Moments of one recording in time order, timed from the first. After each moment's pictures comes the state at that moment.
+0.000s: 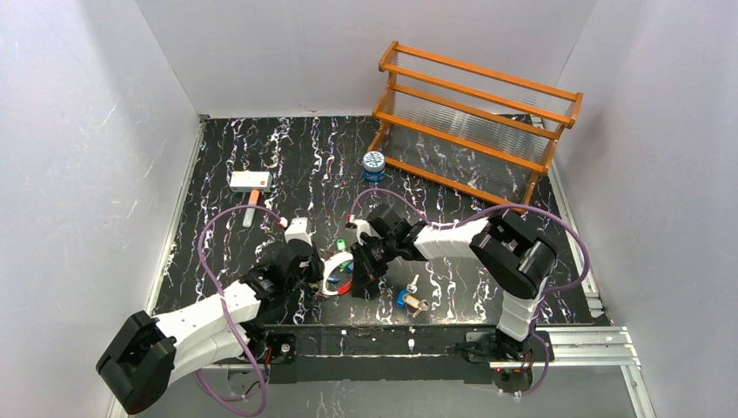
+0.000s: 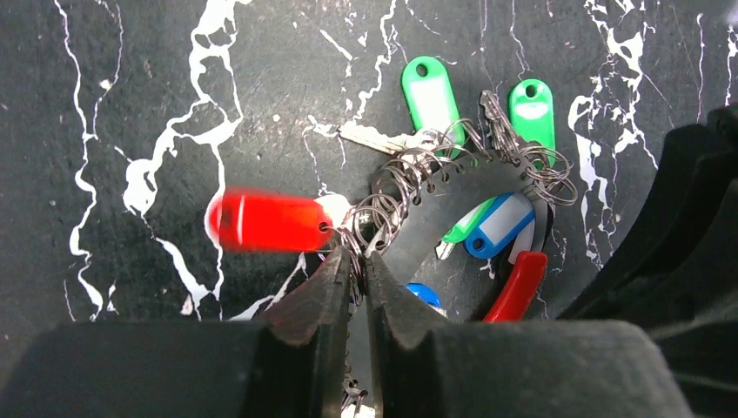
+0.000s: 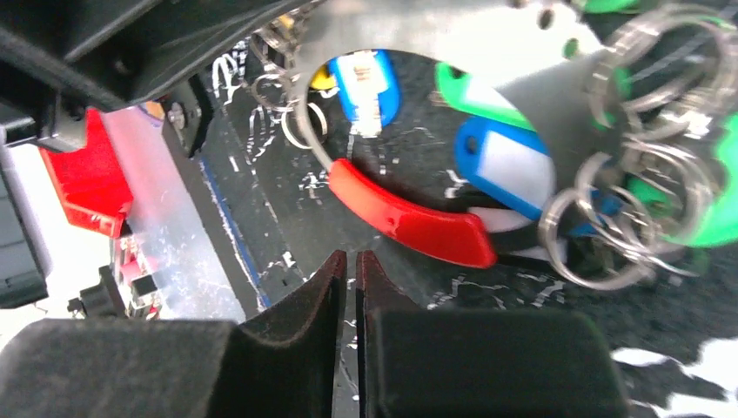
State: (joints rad) left arm -0.73 0.93 0.28 -0.09 -0.27 -0.66; right arm 0.92 1.82 0.93 -0.02 -0.67 0.47
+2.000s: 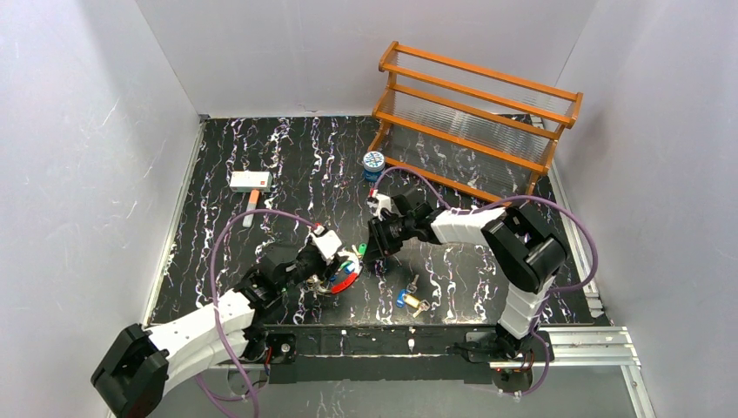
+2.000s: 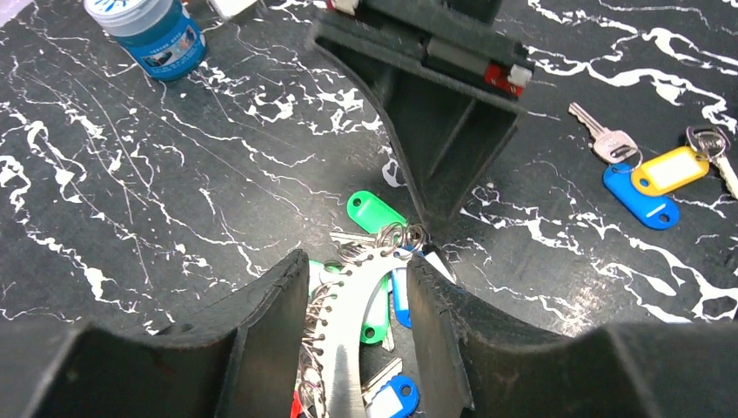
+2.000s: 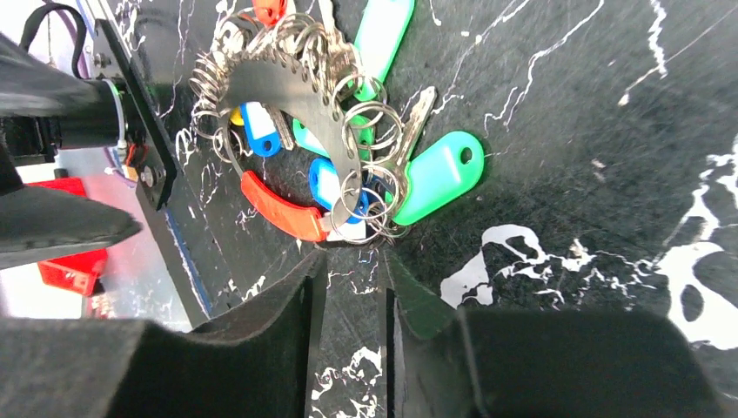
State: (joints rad) left arm -0.73 0.82 0.22 0.34 0.16 0.22; right arm 0.74 1.82 0.92 0.04 -0.70 0.39
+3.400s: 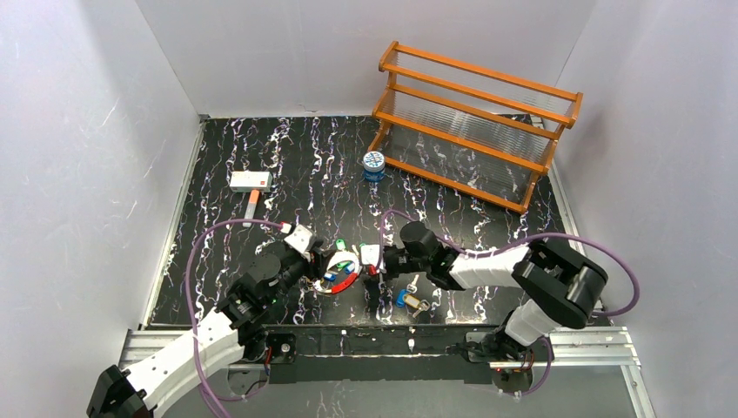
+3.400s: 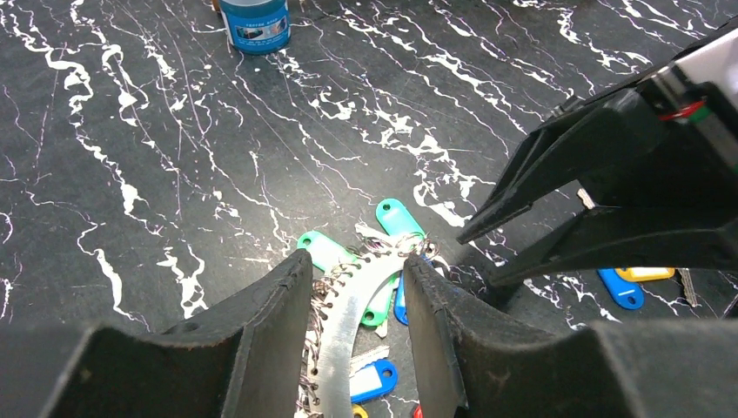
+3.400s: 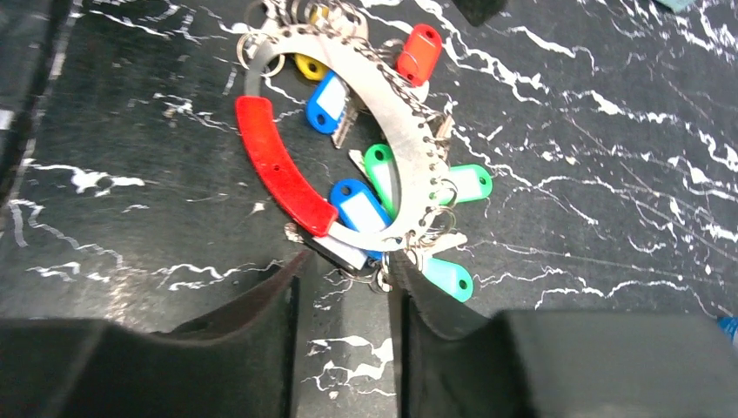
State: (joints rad) left arm -0.73 0.52 0.15 0.20 -0.04 -0.05; right arm 0.96 1.51 0.54 0.50 -0.53 -0.63
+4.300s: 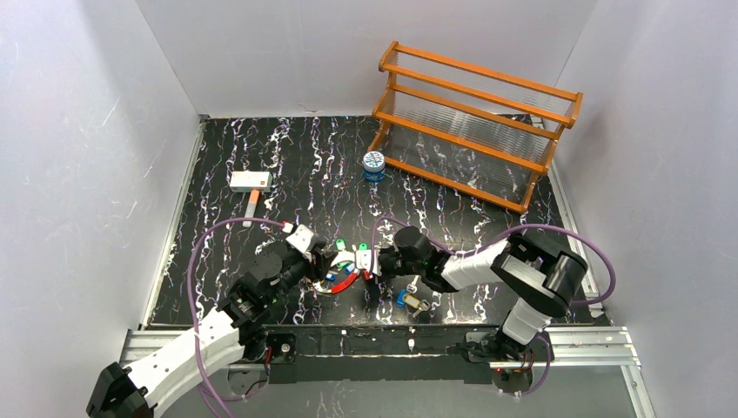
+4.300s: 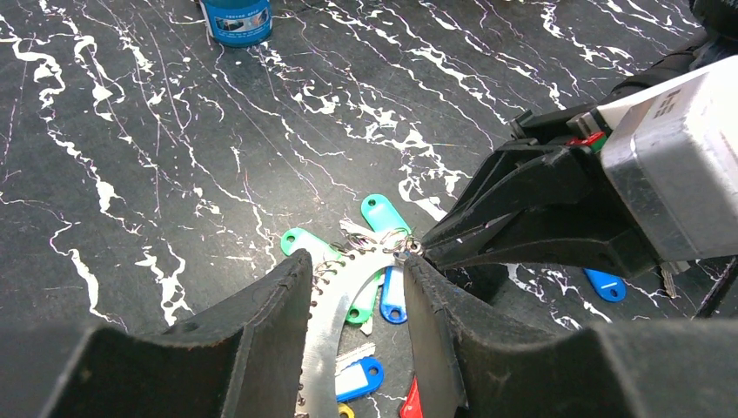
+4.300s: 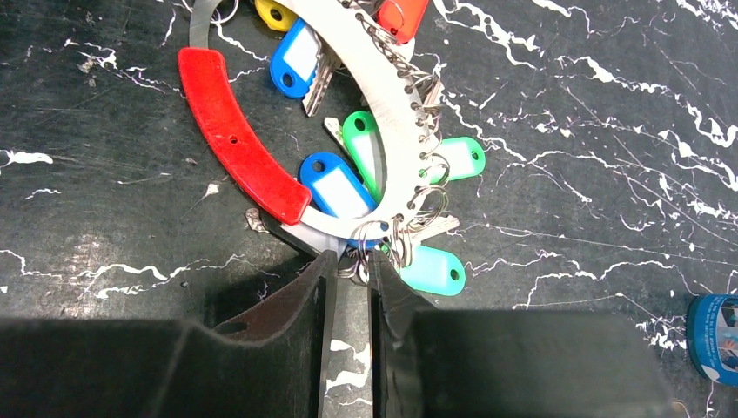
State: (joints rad) left arm -0.73 0.55 0.15 0.21 -0.01 -0.07; right arm 0.98 1.64 0.53 0.62 -0.40 -0.69
